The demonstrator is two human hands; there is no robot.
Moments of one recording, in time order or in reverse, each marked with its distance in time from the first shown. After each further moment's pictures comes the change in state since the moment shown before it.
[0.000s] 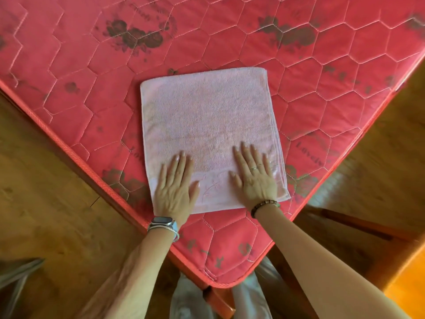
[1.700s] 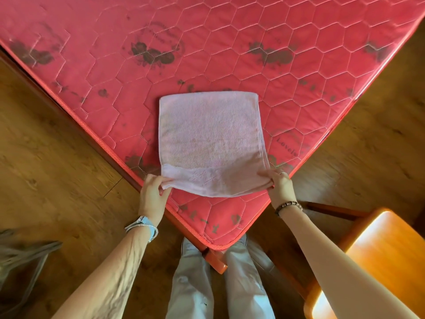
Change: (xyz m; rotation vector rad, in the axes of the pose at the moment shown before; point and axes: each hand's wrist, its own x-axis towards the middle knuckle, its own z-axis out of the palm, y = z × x) left_hand -0.064 -0.020 -0.115 -0.599 -0.049 -0.410; right_hand -0.068 0.019 -0.126 0.752 -0.190 0.483
